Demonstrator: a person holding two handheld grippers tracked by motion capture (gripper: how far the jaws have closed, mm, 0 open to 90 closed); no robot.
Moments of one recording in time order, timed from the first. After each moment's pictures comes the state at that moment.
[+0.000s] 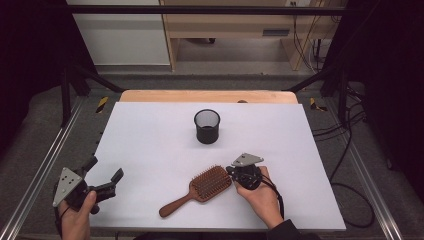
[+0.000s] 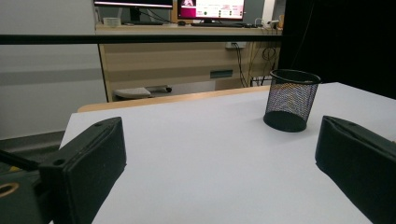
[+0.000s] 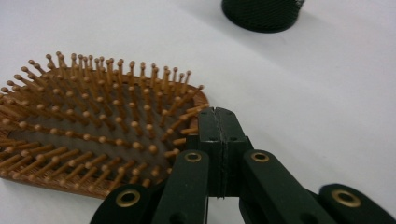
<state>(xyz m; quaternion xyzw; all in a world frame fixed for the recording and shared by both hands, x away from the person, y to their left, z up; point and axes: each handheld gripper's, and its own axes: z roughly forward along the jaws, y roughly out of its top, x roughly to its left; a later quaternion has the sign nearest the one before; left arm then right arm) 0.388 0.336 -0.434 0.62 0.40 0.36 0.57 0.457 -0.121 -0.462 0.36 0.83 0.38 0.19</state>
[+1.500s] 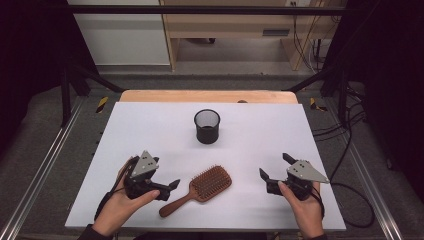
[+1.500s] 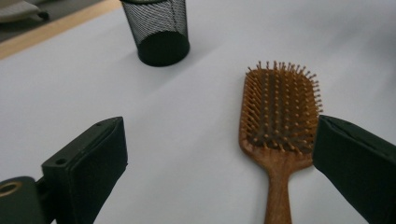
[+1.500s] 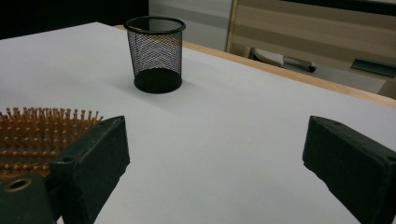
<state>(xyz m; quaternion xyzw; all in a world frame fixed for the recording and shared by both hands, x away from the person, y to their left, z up) 0.417 0.189 -0.393 0.84 0.32 0.18 0.40 0.415 -0.230 -0.439 0.38 0.71 0.50 0.32</state>
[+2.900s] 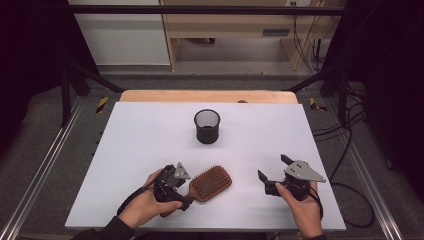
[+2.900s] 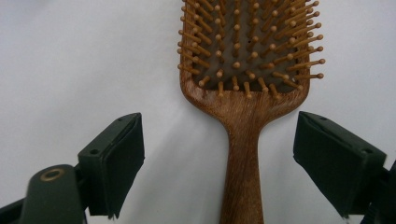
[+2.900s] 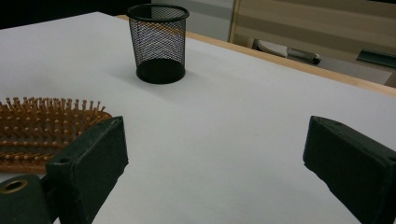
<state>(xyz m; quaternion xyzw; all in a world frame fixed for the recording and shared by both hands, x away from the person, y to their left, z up) 0.430 0.136 -0.436 0.92 0.29 0.09 0.25 0.417 -0.227 -0.443 0.39 0.72 0.49 0.31</state>
